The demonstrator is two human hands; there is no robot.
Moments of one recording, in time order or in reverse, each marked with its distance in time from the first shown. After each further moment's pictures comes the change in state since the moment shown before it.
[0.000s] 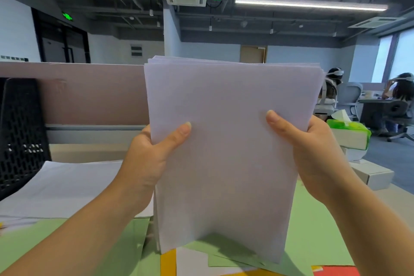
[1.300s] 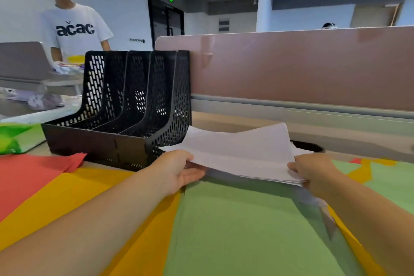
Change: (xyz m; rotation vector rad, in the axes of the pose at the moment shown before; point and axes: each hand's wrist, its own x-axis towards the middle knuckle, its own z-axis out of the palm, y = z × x) left_hand 0.008 -0.023 -0.272 0.059 0.528 -0.668; right_hand 0.054 0.193 0.233 -0.363 -0.062 0.747
